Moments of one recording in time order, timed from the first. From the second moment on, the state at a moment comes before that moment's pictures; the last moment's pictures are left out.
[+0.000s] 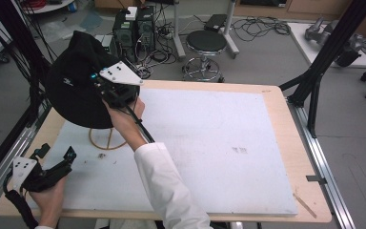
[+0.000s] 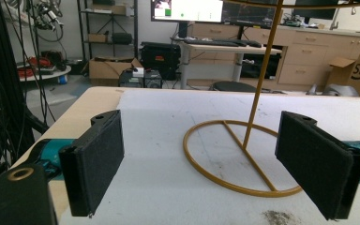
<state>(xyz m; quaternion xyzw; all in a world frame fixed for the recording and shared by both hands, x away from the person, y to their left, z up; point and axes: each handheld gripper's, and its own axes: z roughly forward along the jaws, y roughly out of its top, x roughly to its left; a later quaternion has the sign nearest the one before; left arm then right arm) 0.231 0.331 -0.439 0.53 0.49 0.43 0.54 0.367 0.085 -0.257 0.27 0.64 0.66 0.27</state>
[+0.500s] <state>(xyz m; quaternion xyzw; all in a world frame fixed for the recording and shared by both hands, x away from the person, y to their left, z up) 0.233 0.330 -0.440 0.53 0.49 0.43 0.54 0.373 0.088 -0.262 0.28 0.66 0.65 0.25</state>
